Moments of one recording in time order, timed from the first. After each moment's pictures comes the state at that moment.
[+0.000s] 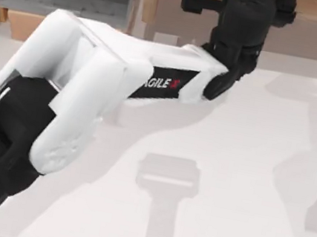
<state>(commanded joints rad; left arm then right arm) -0.74 2.56 1.93 0.64 -0.69 0.01 0.00 0.00 0.00 0.00 0.00 0.00</state>
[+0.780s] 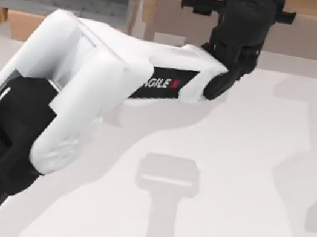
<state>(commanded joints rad) -0.74 2.56 1.93 0.64 -0.69 0.01 0.00 0.00 0.00 0.00 0.00 0.00</state>
